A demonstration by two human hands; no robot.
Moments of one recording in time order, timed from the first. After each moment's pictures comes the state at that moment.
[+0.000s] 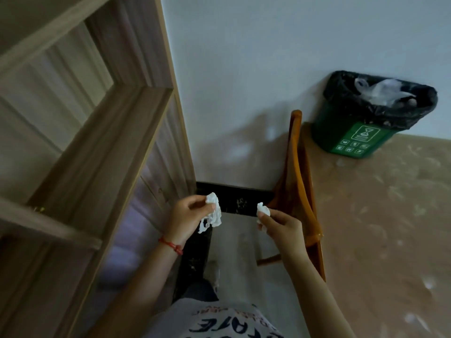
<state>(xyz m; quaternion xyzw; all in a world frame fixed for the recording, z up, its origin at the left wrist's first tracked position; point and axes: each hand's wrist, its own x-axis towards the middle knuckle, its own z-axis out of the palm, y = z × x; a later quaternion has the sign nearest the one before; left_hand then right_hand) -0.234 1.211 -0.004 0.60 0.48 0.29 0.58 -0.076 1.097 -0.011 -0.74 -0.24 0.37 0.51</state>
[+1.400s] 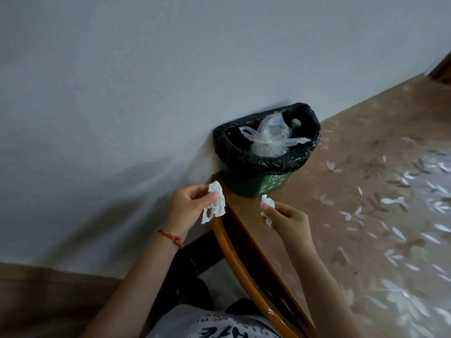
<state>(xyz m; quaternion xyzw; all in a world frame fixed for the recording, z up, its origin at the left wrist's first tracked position) 0.110 1.424 0.024 0.69 0.24 0.10 0.67 0.159 1.231 0.025 -0.74 0.05 0.19 0.64</state>
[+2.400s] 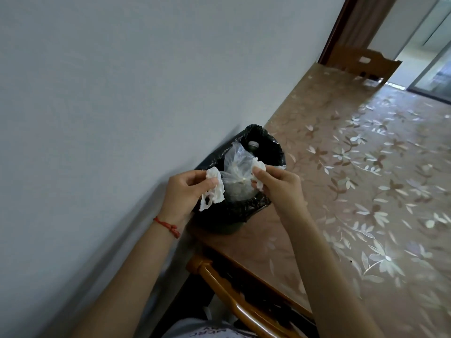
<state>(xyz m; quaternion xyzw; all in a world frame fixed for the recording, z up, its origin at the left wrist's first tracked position) 0.274 1.473 0.066 0.71 0.07 -0.01 0.70 0.269 1.295 0.082 -0.72 0.13 -0.02 0.69</state>
